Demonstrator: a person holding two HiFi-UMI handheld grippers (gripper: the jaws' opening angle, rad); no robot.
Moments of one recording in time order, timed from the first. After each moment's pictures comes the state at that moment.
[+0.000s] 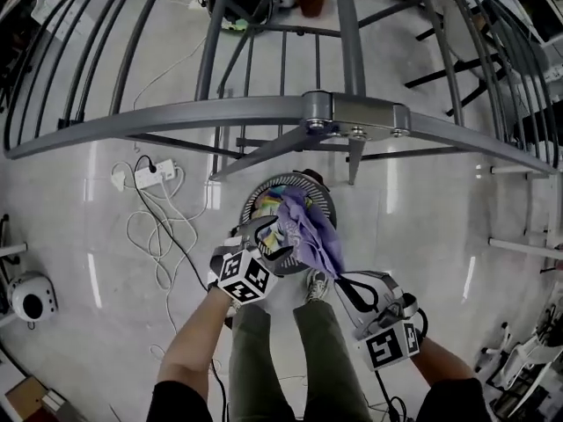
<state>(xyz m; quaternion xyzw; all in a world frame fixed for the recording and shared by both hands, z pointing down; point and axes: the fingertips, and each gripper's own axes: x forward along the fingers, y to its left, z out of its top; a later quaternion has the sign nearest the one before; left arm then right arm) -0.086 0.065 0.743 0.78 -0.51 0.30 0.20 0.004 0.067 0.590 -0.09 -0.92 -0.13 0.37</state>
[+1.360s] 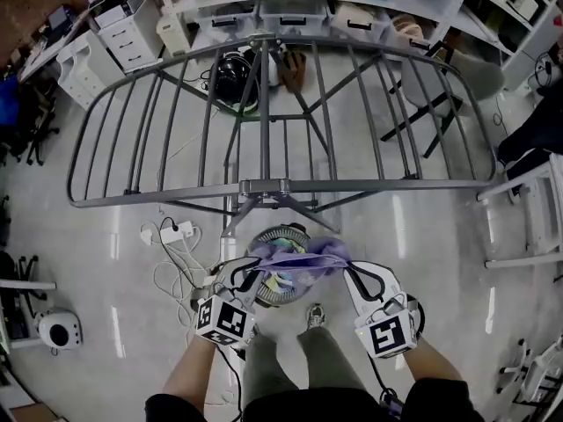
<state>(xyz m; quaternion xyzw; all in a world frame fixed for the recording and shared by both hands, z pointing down) -0.097 0.047 0.468 0.72 -0.60 0.33 0.09 0.030 -0.044 0.398 0.06 -0.95 -0.13 0.27</state>
